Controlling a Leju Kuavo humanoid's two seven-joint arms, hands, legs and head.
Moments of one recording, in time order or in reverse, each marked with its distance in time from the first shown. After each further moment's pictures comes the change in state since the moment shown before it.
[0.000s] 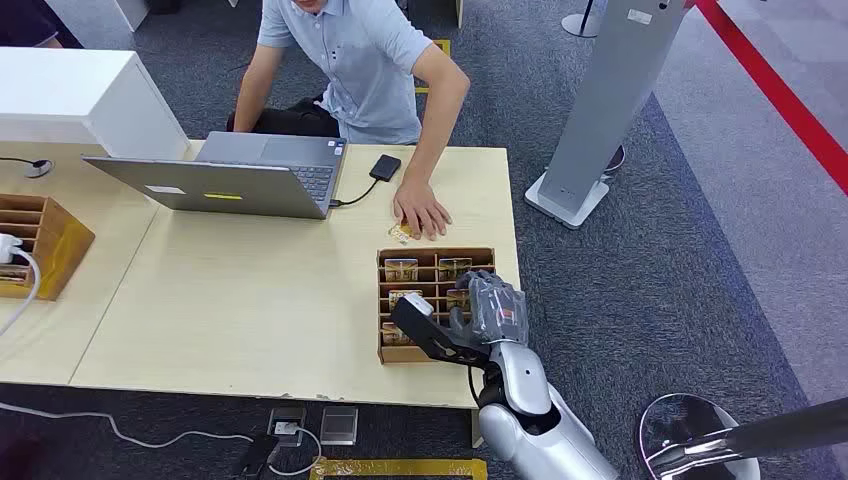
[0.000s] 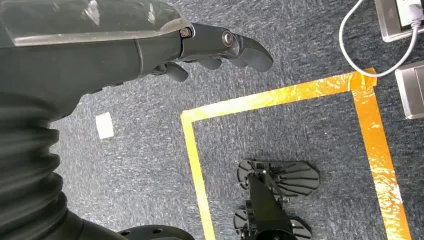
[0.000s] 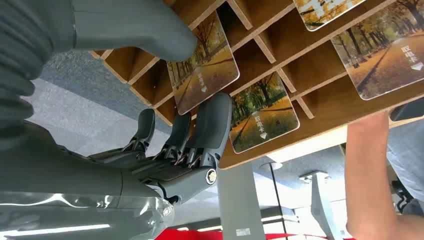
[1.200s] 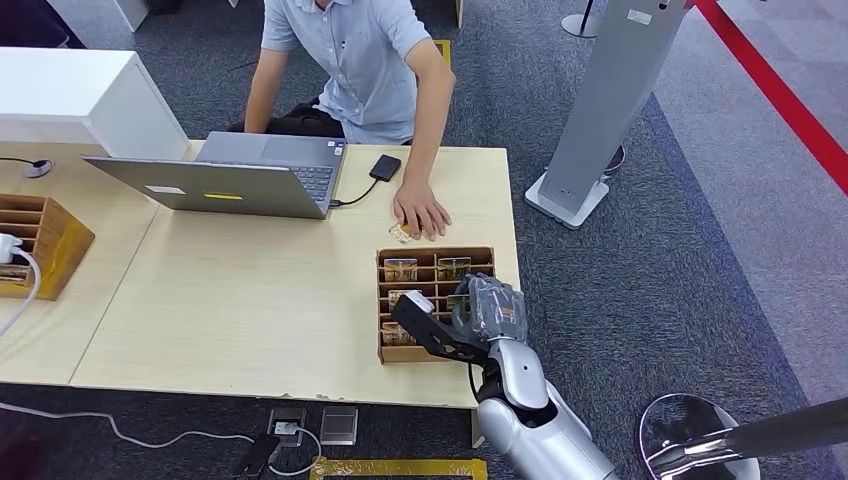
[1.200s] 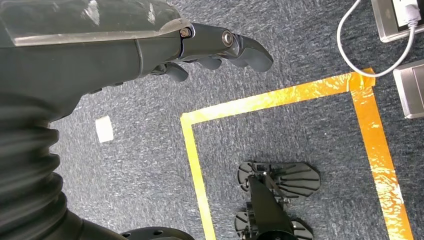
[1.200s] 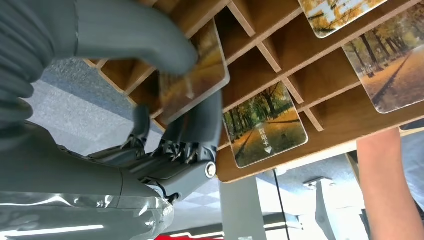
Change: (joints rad) left arm -0.002 0.000 -0.011 0.000 -0.007 0.003 -0.001; right arm -0.027 0.015 0.004 0.074 -0.031 -0.019 -0.012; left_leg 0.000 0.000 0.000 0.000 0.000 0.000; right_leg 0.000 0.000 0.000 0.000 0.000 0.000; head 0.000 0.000
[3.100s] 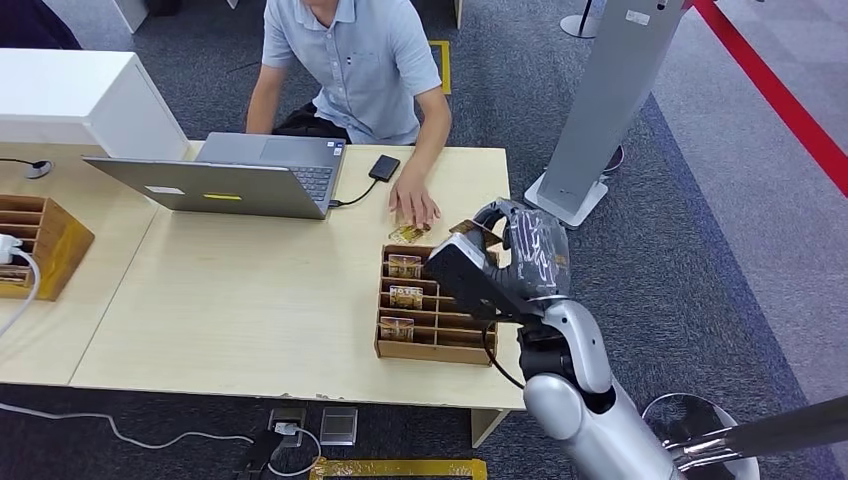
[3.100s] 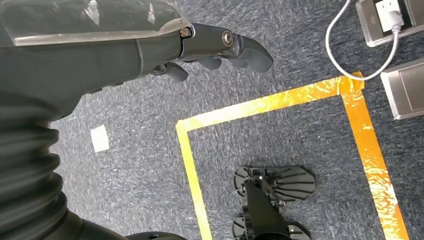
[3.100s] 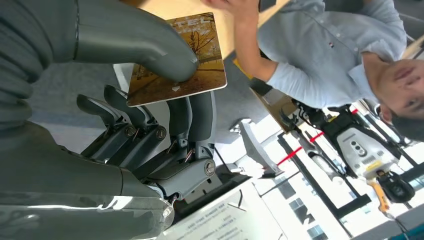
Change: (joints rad) left arm -0.016 0.000 -0.002 0.000 -0.038 0.007 0.000; right arm -0.068 -0.118 -0.071 -0.417 -0.179 -0.051 -0.136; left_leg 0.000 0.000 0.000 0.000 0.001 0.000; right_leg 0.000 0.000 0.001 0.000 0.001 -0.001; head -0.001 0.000
